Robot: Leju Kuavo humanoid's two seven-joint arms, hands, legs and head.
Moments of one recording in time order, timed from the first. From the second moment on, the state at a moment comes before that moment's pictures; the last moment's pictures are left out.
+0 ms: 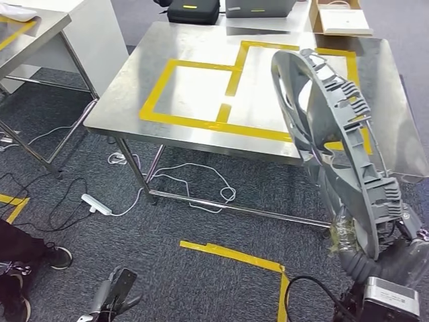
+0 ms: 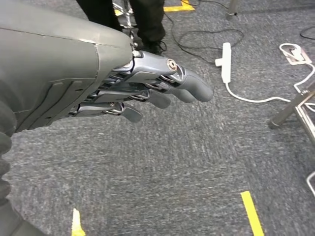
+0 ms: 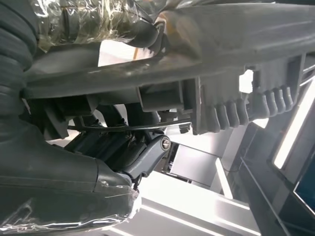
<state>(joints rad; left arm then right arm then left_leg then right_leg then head) -0.07 -0.16 0.64 -0.21 -0.88 0.11 -0.56 0.14 -0.03 0.47 -1.75 0.70 -0.68 -0.41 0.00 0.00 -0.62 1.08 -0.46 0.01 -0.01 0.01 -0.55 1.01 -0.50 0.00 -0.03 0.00</state>
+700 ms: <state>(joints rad) -0.07 -0.16 0.64 -0.21 -0.89 0.10 -0.56 0.13 -0.03 0.47 -1.75 0.69 -0.68 -0.41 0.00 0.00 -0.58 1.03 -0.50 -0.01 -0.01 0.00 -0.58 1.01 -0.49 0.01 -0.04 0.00</state>
